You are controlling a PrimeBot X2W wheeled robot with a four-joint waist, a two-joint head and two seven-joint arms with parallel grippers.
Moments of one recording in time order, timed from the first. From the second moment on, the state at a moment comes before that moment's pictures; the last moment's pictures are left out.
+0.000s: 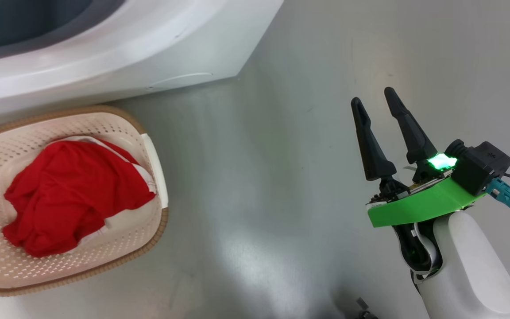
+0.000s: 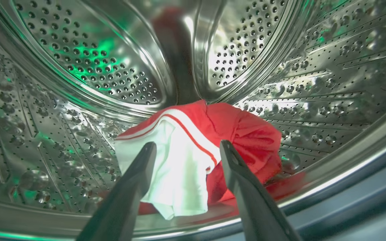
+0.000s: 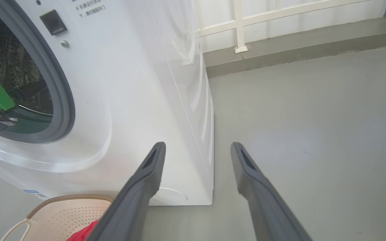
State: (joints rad) left arm -1.35 0.35 -0.35 1.08 -0.41 -0.13 -0.25; right arm -0.43 -0.10 0.19 0.11 0.43 0.13 -0.26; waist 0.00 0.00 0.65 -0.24
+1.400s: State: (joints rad) left arm -0.63 0.30 -0.16 0.48 -0.40 -0.10 -0.25; right arm -0.37 -0.16 0.19 0.15 0.46 0.13 -0.26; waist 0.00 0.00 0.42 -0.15
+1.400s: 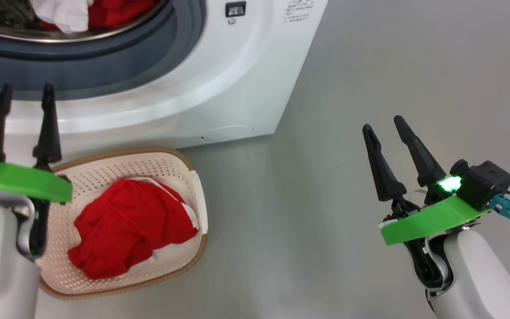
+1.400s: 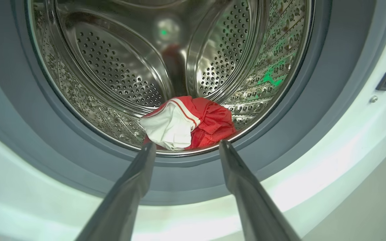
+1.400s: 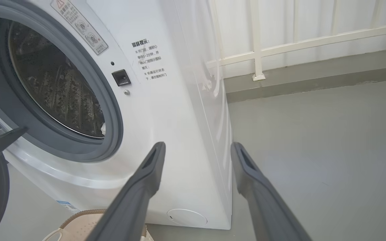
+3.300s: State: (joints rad) left arm -0.02 0.16 -0.06 0.09 -0.35 -0.01 -0.25; right arm -0.20 -0.25 0.22 0.19 0.51 0.13 -0.26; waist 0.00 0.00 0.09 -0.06
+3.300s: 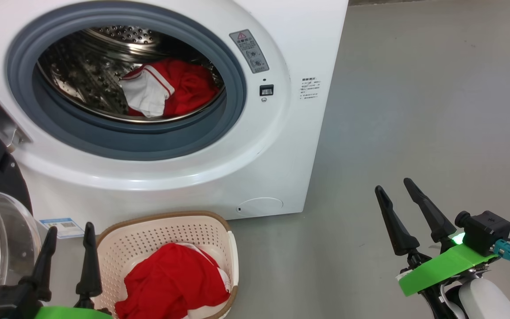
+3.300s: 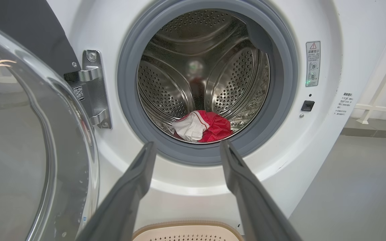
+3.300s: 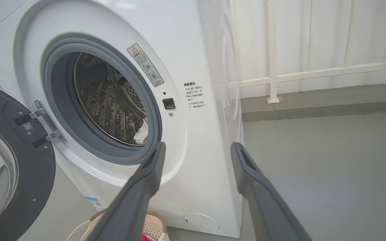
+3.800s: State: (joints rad) left arm -0.02 0.16 -0.06 0.09 -0.35 -0.01 -0.25; right arm -0.20 -0.26 0.22 0.19 0.51 0.13 -0.26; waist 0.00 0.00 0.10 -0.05
